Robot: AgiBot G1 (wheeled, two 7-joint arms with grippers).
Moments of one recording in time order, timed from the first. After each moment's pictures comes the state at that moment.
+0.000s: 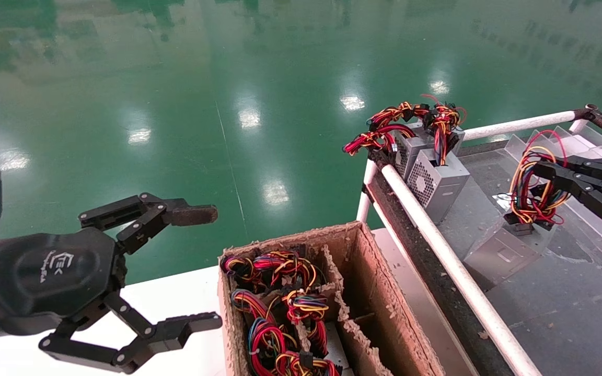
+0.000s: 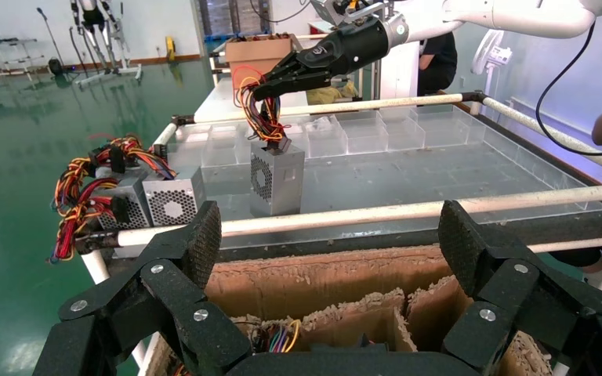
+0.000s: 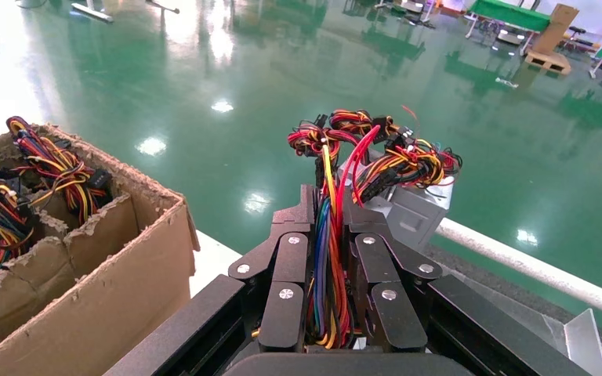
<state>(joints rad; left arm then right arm) -1.10 0.57 0.38 -1.25 0.66 1.45 -0.13 1.30 -0.44 -0.56 0.64 -0.67 -1.34 -0.17</state>
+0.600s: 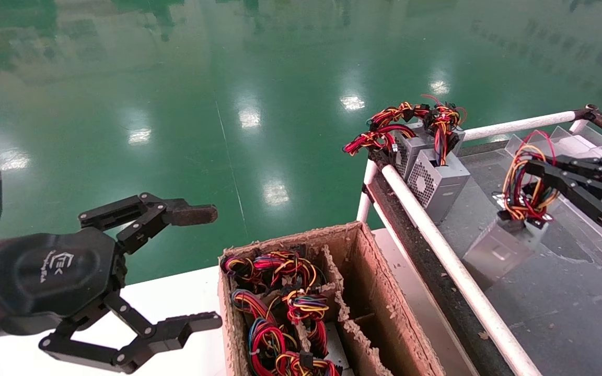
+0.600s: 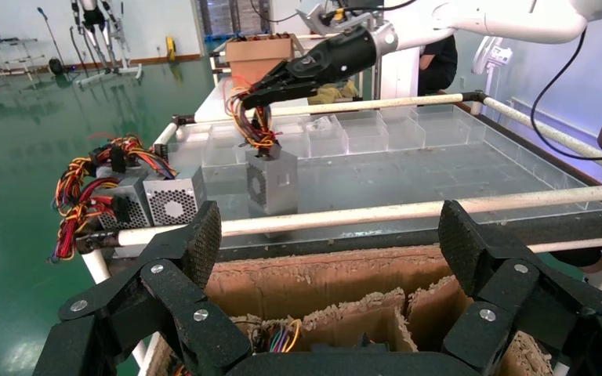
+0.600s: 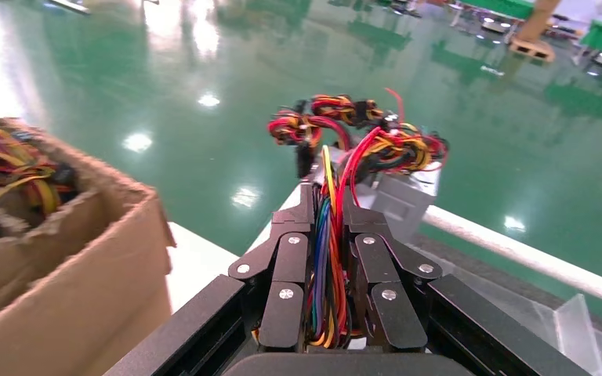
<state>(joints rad) -1.10 0.57 0.38 -1.25 0.66 1.45 -0.13 1.34 -0.50 -0.57 0.59 -0.71 -1.28 -0.20</state>
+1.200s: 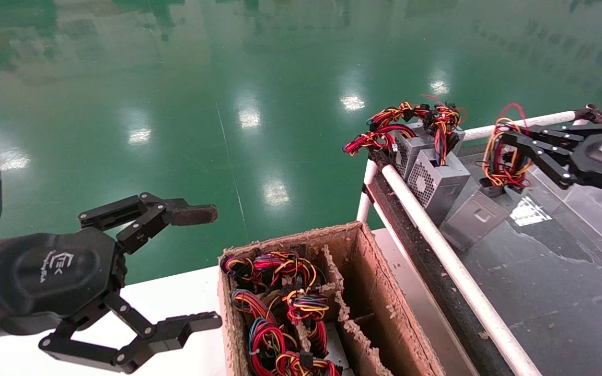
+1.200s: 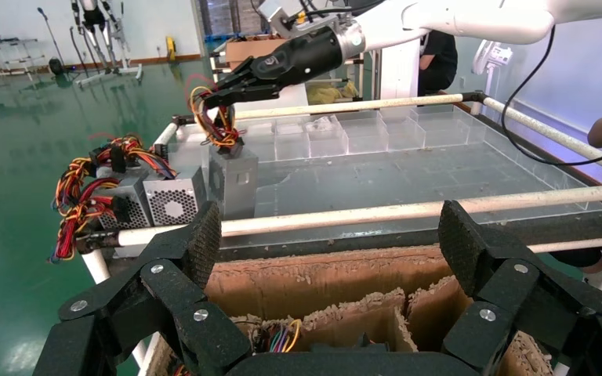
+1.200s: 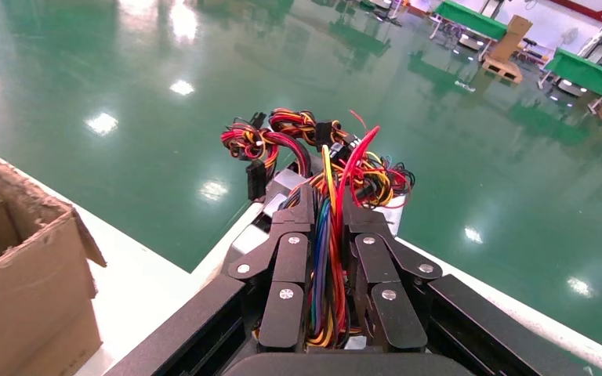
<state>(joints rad) -1.10 0.57 0.38 -1.25 0.66 1.45 -0.13 1.53 -0.65 -0.62 0.40 -0.84 -1.25 -0.30</state>
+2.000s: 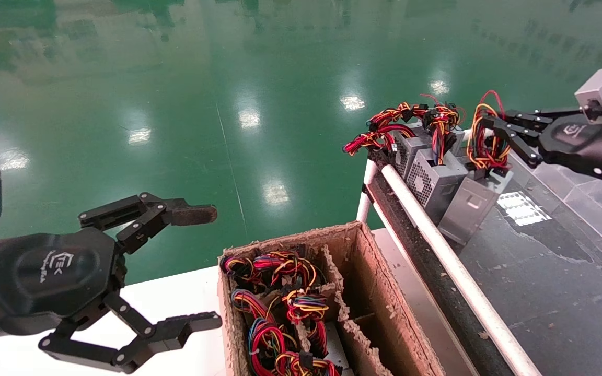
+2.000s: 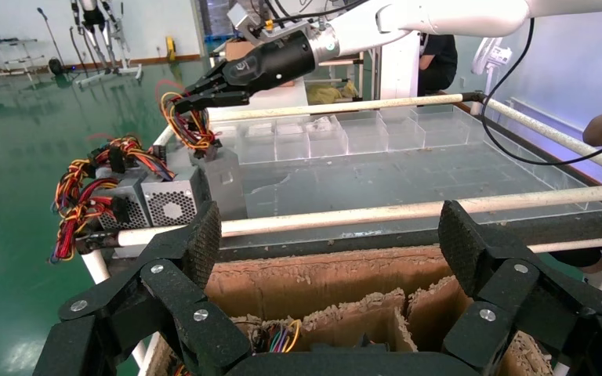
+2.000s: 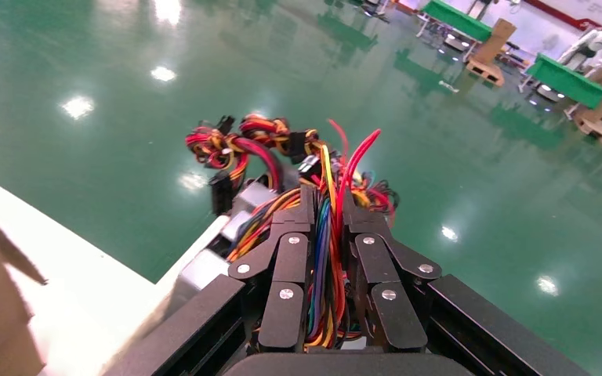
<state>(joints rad) -1.10 0.57 0.38 -1.25 0.66 1.45 -0.13 1.69 -0.82 -0.66 0.14 -0.91 -1.24 -0.45</state>
